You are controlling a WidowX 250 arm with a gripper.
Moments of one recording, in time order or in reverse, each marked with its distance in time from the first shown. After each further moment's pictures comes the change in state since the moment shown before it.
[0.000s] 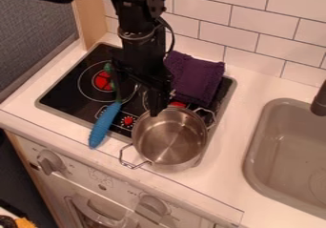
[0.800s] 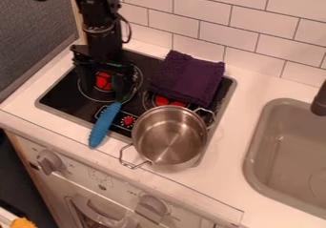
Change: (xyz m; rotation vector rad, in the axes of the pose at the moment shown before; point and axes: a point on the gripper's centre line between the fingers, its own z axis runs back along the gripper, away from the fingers) arm -0.002 0.092 -0.031 0.032 0.066 0.320
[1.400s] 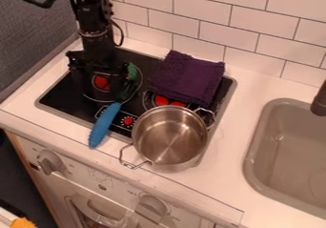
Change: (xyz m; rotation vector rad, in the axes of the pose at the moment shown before) arm 0.017 0.017 -0.024 -0.011 0.046 0.096
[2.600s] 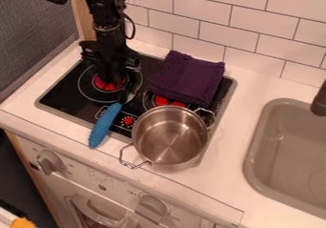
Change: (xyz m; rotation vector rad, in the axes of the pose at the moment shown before) arm 0.029 -0.010 -0.004 0.046 -0.098 -0.066
